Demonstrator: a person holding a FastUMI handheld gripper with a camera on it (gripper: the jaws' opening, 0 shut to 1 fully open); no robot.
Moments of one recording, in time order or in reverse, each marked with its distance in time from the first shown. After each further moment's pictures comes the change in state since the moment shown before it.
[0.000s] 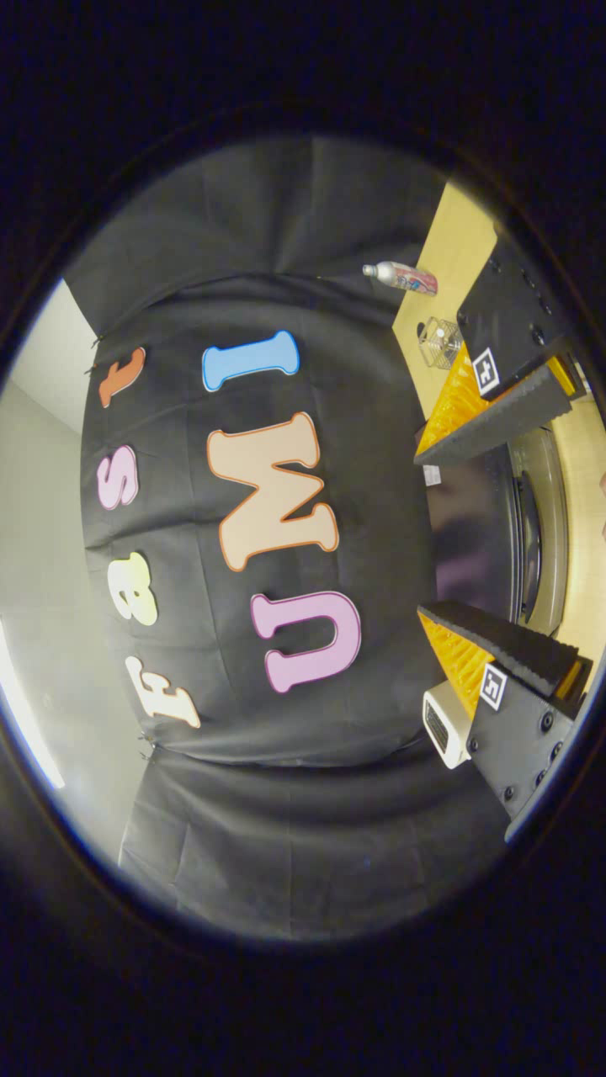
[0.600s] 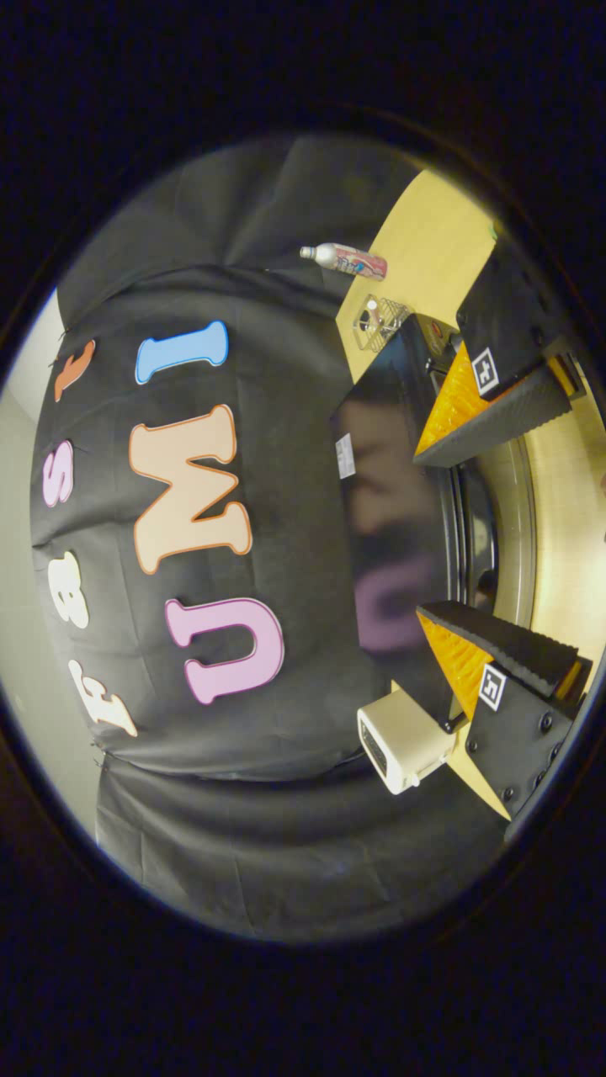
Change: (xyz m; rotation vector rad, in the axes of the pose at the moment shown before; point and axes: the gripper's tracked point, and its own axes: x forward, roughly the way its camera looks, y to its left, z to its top) arm 0.022 -0.004 -0.124 -0.025 0.246 -0.016
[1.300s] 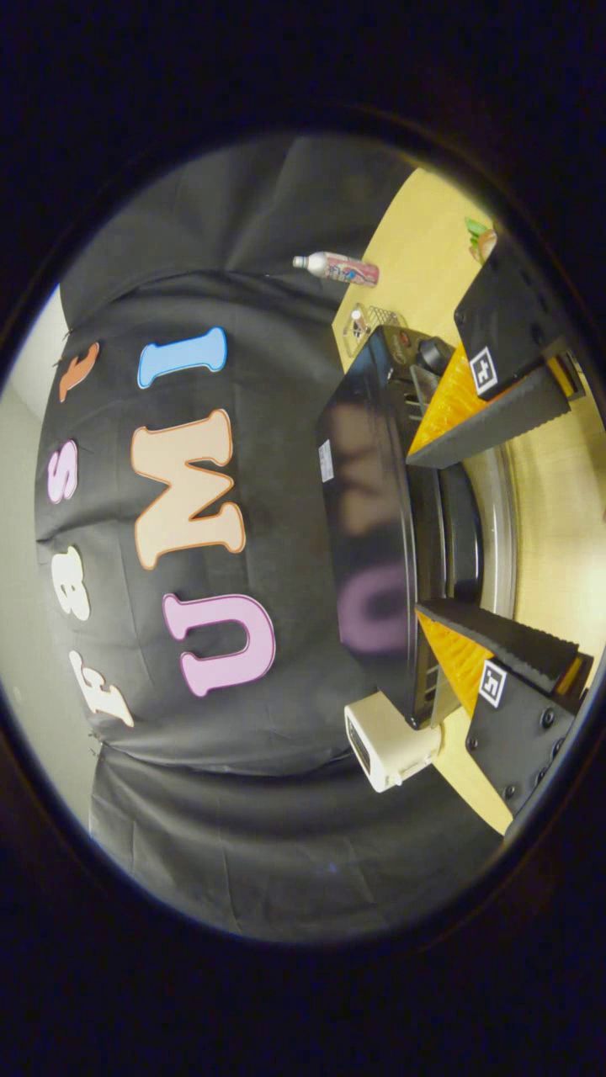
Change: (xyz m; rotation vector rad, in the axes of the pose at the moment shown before) arm -0.038 -0.003 -0.014 -0.005 -0.076 0.002
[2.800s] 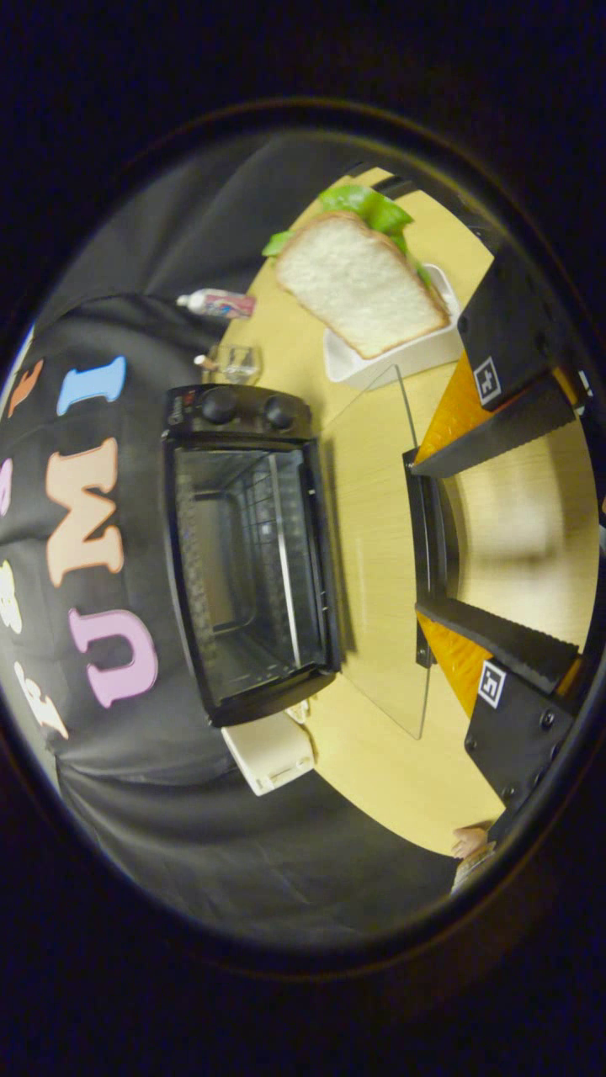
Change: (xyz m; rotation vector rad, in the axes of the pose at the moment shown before) arm -0.106 -0.040 -0.185 0.037 0.480 -0.089
